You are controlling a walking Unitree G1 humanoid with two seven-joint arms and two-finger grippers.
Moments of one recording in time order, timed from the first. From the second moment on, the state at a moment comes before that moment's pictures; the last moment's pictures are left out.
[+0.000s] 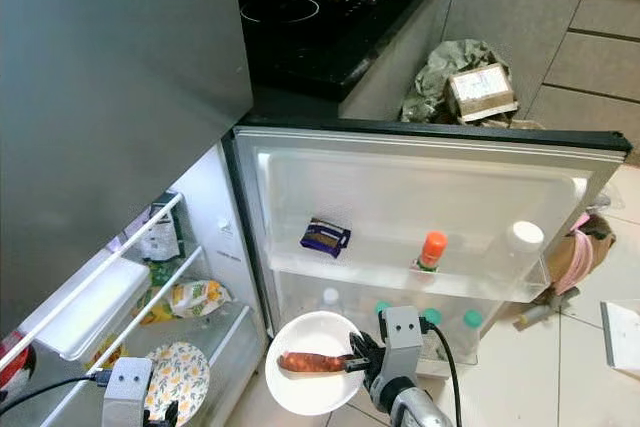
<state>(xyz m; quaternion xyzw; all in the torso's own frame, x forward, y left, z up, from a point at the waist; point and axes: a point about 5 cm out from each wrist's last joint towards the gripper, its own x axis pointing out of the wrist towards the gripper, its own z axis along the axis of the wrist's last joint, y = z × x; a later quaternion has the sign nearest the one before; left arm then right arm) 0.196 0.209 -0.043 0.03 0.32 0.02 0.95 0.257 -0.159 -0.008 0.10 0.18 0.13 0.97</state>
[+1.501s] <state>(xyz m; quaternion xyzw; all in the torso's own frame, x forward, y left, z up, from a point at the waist) 0.198 0.199 -0.043 0.03 0.32 -0.01 0.95 0.261 -0.165 -0.005 0.09 0.17 0.11 0.97</state>
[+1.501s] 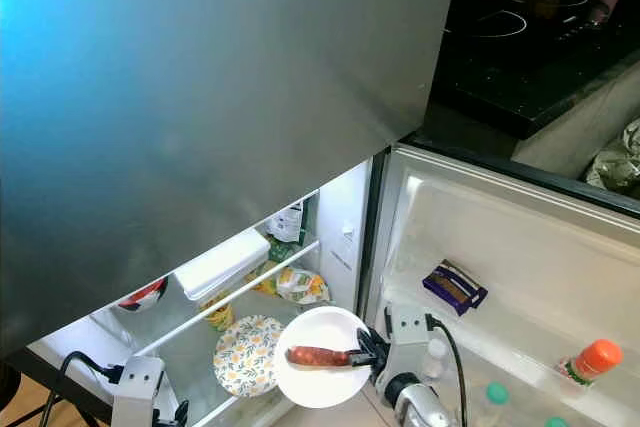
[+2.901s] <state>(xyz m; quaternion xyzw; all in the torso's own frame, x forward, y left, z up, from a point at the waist) 0.193 0.210 -0.045 0.03 0.32 0.02 0.95 0.255 -0.147 -0.007 0.12 0.18 0.18 0.96</state>
